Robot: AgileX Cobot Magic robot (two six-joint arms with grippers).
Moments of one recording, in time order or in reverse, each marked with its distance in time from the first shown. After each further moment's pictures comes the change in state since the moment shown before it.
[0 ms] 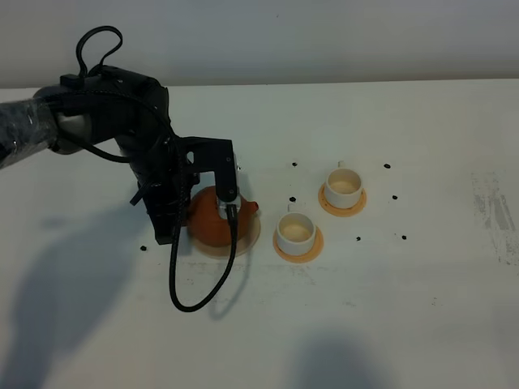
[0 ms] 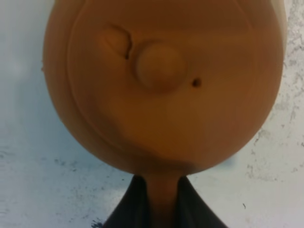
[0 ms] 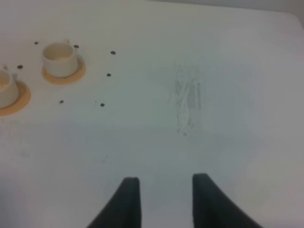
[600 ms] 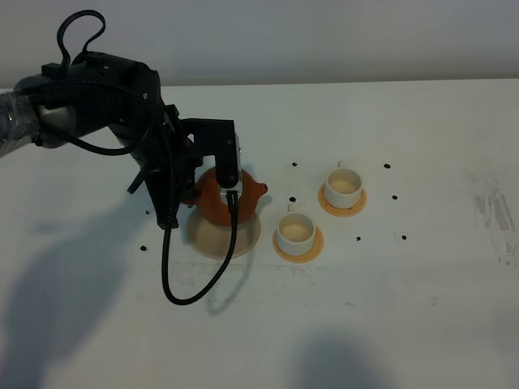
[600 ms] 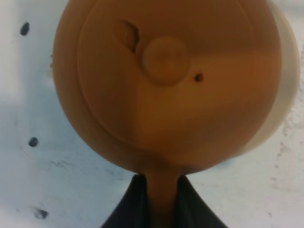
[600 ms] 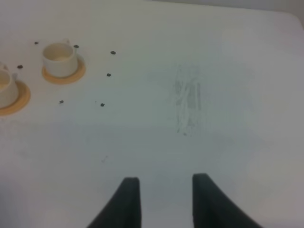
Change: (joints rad) left arm 0.000 -0.057 0.001 -0.030 -0.074 0.063; right arm 0.000 0.000 0.000 0.000 0.000 0.000
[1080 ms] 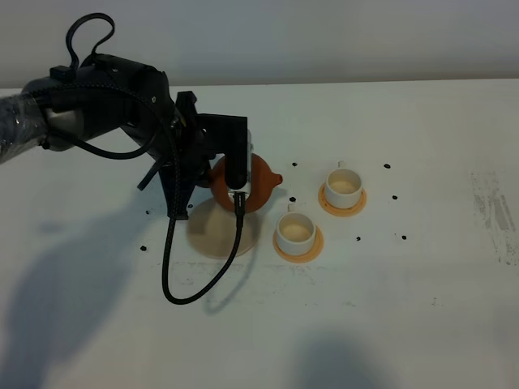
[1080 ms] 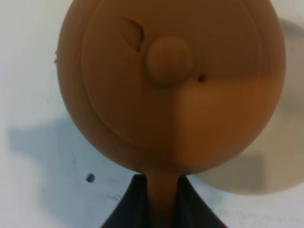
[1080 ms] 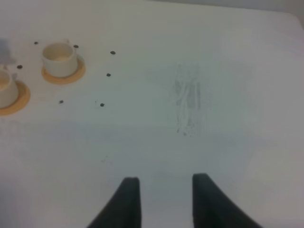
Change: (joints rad) left arm -0.028 0.000 0.000 -0.003 -0.122 0.090; right arm 0.000 0.000 0.000 0.000 0.000 0.000
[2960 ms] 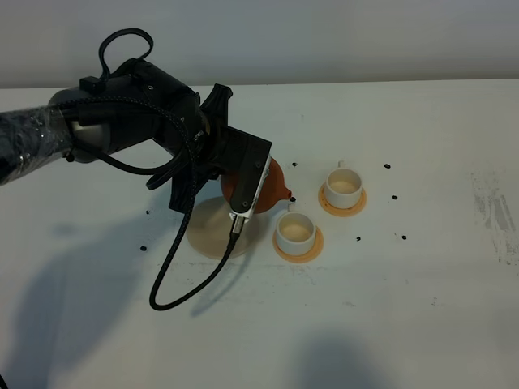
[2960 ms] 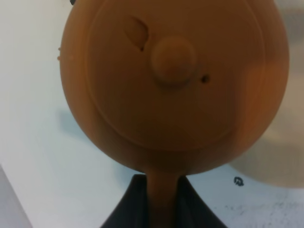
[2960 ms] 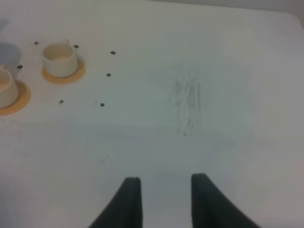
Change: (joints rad) left arm -0.086 0.000 0.000 0.227 -0.079 0.092; right arm 0.000 0.000 0.000 0.000 0.000 0.000
